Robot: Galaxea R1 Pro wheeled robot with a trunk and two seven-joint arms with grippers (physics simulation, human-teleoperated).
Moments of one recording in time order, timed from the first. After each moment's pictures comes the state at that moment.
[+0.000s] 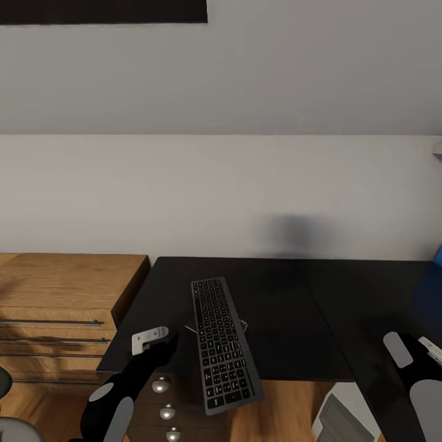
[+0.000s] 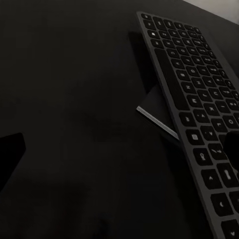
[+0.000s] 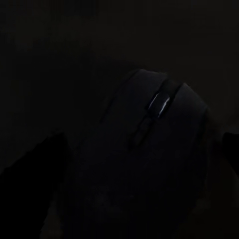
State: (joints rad) left arm -0.07 -0.06 -0.10 -1.62 0.35 0.49 0.18; right arm -0.69 -0.31 -0.39 -0.54 -0.55 0.23 -0.63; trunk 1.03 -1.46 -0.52
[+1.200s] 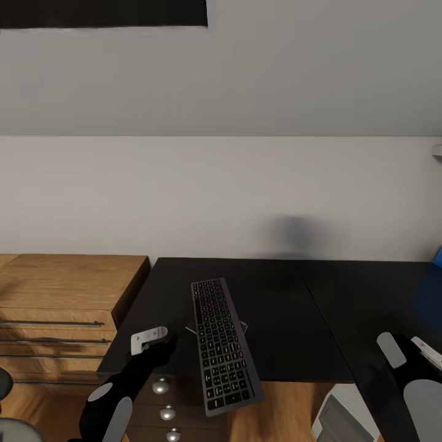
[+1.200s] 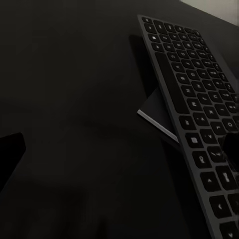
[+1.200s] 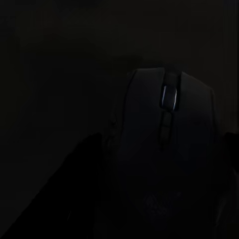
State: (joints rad) left arm -0.07 -0.06 -0.10 -1.62 0.35 0.49 0.18; right arm -0.69 -0.29 -0.38 -0.54 -0.55 0.22 -0.63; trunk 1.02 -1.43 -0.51
